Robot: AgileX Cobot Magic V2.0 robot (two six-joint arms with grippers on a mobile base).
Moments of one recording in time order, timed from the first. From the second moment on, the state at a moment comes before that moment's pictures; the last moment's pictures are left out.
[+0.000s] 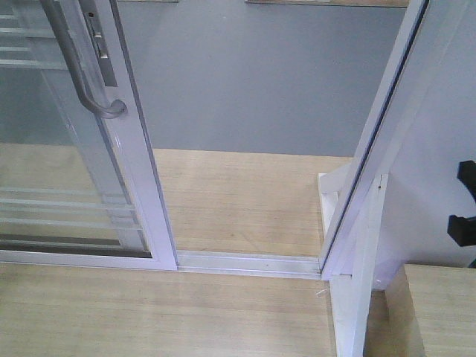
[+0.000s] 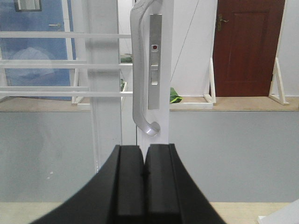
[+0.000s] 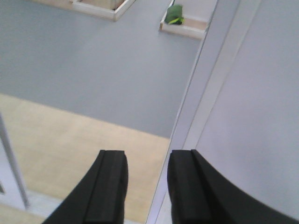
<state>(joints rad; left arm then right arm) -0.06 -0.01 0.03 0.07 0.04 -0.10 0.09 0.56 -0.42 -0.03 0.23 -0.12</state>
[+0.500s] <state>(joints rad) -0.06 -0.01 0.03 0.07 0.04 -0.10 -0.08 -0.01 -0.01 0.00 0.15 -0.12</state>
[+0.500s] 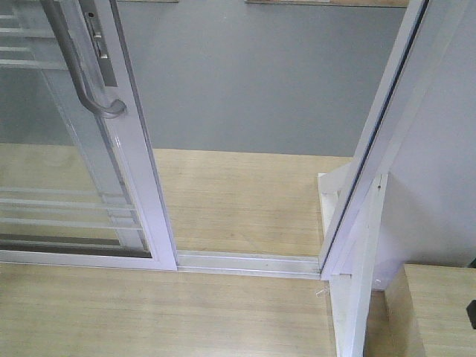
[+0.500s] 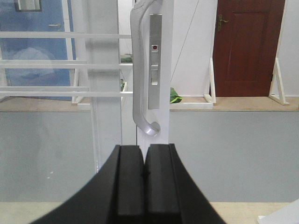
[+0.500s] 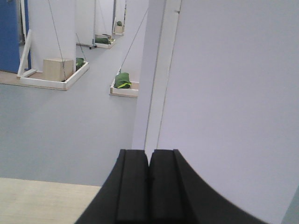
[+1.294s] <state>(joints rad) -0.06 -0.01 0.03 0.07 0.05 -0.10 -0.09 -0.01 0.03 0.01 0.07 -0.15</state>
